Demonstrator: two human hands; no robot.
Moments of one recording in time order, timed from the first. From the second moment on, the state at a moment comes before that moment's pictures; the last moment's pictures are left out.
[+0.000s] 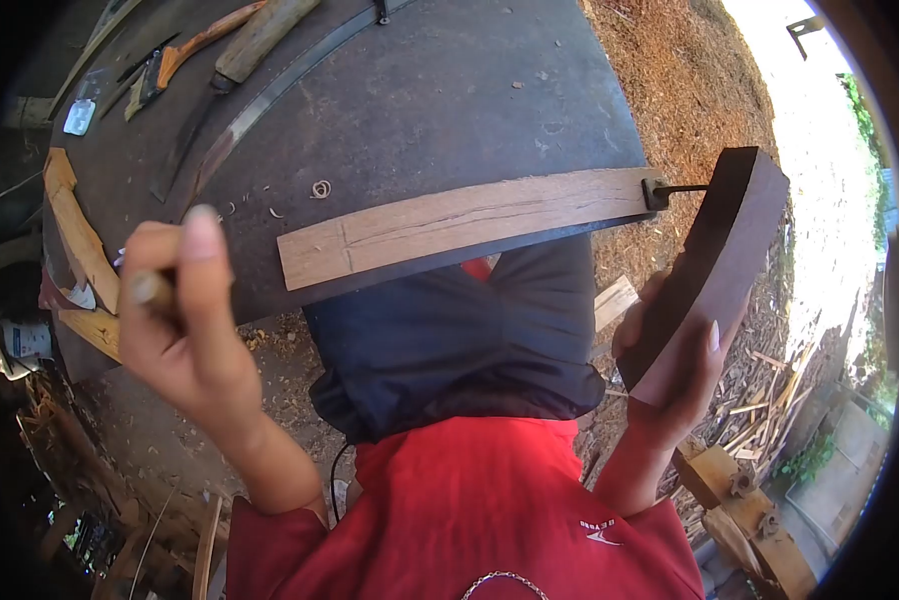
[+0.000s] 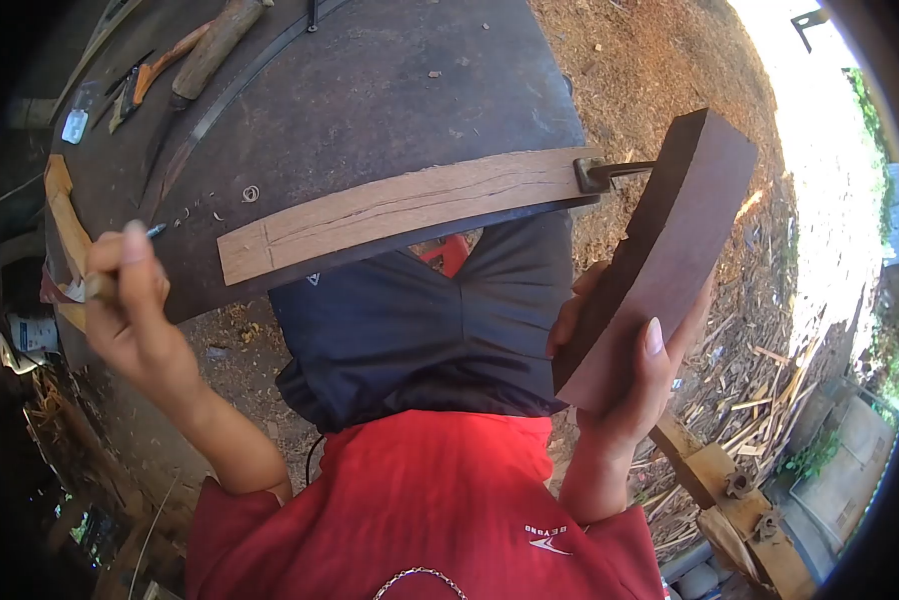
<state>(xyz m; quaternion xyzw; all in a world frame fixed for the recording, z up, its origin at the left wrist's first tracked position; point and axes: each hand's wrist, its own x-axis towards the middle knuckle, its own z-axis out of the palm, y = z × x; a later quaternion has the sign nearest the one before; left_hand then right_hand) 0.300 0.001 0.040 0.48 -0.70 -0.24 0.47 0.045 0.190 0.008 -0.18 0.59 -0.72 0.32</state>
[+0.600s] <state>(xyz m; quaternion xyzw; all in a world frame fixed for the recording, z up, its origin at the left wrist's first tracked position) 0.281 0.003 0.043 0.49 -0.81 -0.18 0.26 0.048 0.183 0.007 -0.17 0.57 -0.73 0.33</state>
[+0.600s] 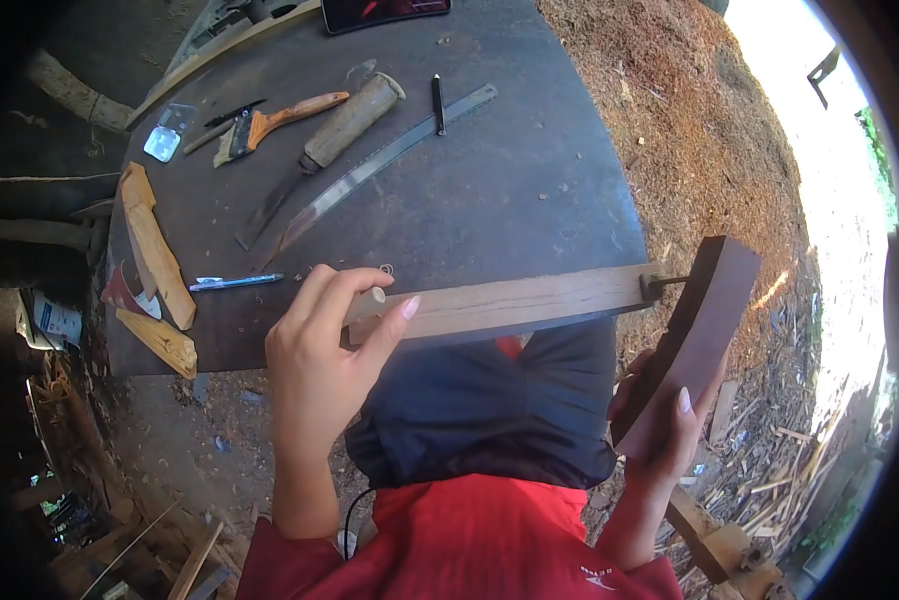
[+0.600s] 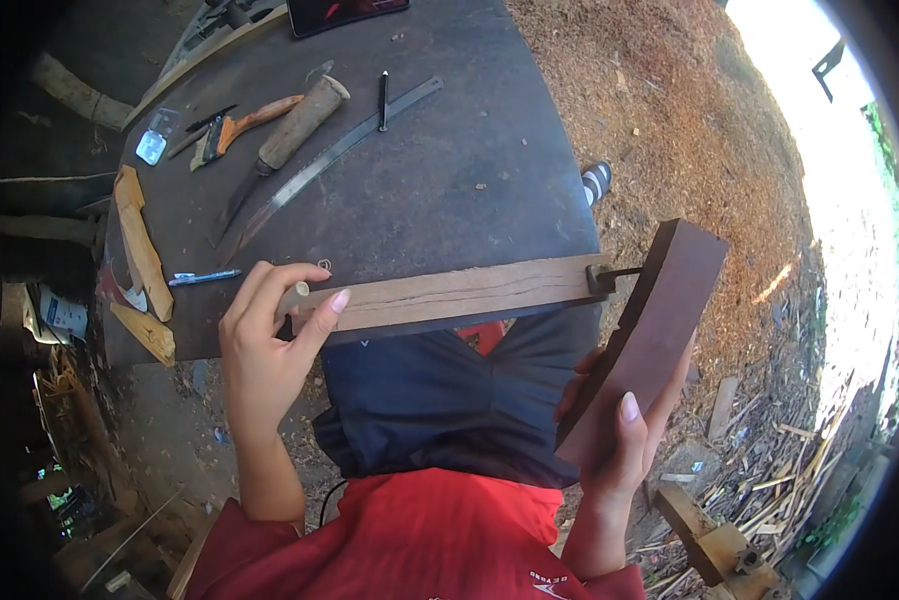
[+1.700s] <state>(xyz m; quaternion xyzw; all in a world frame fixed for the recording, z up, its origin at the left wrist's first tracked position) 0.279 0.006 0.043 0.52 -0.78 -0.22 0.28 0.060 0.175 -0.002 -0.16 0.60 -0.67 0.40</state>
